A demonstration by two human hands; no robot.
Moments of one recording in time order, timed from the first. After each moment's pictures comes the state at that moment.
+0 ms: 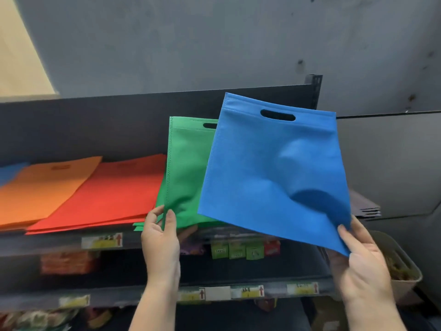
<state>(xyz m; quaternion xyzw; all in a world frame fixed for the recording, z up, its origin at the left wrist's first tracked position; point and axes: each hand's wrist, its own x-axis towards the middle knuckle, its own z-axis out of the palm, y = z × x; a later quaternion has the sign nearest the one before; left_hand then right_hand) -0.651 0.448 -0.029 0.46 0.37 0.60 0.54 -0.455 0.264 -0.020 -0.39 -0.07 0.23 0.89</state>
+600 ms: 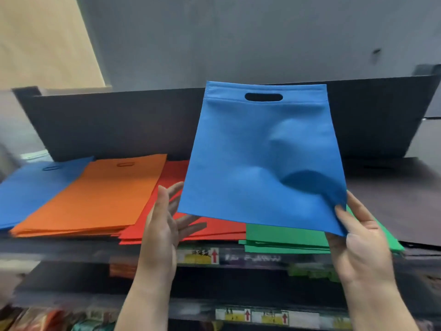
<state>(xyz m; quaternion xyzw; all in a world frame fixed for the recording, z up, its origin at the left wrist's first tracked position) -0.806 0.576 0.022 0.53 0.26 0.51 0.63 -0.585 0.453 0.002 -0.36 -0.14 0.26 0.88</state>
